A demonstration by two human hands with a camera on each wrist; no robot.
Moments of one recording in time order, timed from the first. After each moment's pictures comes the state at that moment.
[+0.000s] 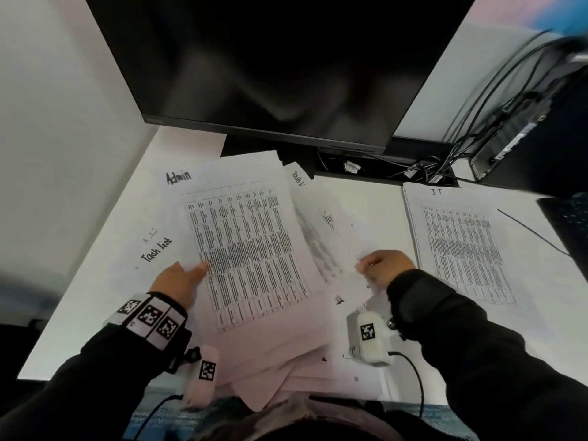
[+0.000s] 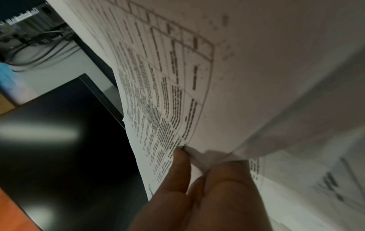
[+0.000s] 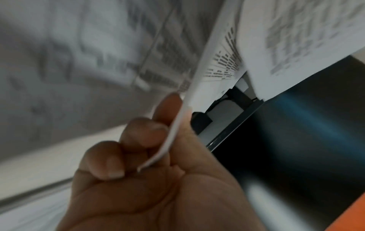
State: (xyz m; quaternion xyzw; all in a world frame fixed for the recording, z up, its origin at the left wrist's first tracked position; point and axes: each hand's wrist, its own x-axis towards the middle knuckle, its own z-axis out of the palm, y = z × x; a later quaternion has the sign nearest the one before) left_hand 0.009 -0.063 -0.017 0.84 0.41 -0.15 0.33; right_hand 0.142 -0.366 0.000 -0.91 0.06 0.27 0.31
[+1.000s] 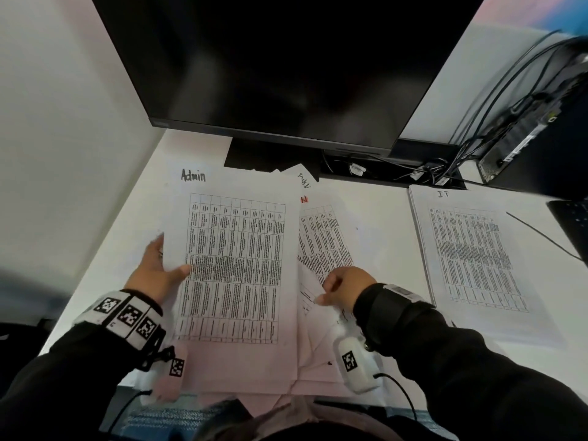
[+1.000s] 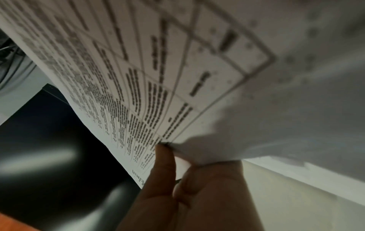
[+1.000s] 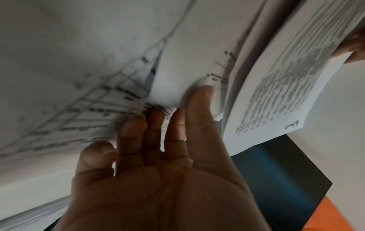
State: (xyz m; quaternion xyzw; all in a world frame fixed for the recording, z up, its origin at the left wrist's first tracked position) left_hand -0.003 -0.028 -0.010 0.77 0.40 0.00 0.49; right_hand 0.112 -0.318 -0.019 -0.91 -0.08 0.36 0.21
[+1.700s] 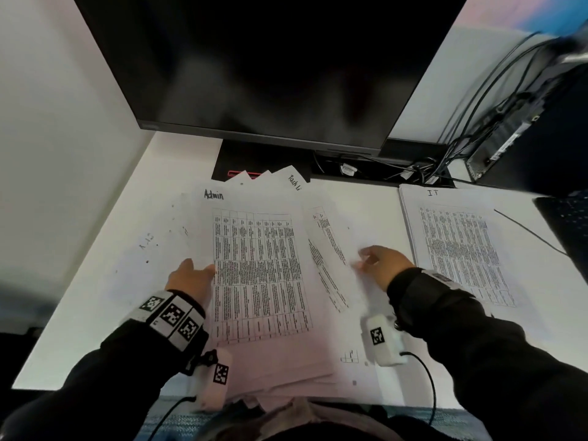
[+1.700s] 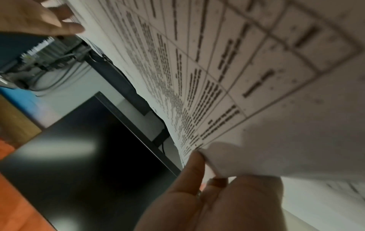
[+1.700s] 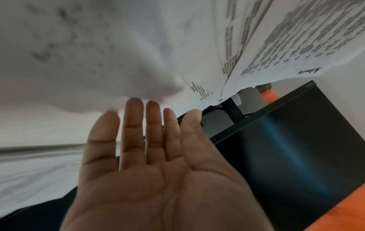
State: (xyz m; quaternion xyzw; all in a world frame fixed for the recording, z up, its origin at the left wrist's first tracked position) left_hand 0.029 -0.084 -0.017 0.79 0.48 -0.13 0.36; right_hand 0.150 -0.367 0.001 -0.94 -0.02 0.29 0.20
